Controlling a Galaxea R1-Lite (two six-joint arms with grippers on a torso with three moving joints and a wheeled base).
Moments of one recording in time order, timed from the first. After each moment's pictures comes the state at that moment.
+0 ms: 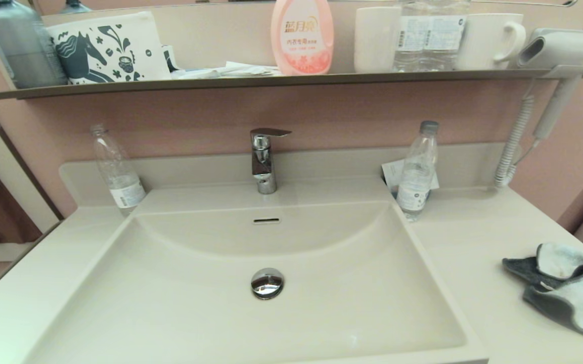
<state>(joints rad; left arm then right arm) 0.01 0.00 -0.03 -0.02 -0.04 0.00 0.00 0.00 -0.01 0.02 -0.01 0.03</state>
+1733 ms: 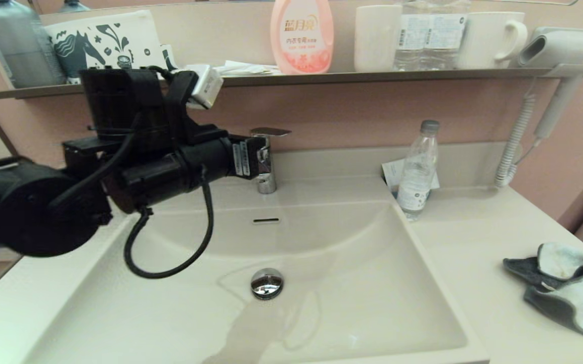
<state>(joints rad) -0.53 1.67 -1.13 -0.45 0.01 0.02 0.00 0.00 -0.01 0.02 -0.01 0.03</state>
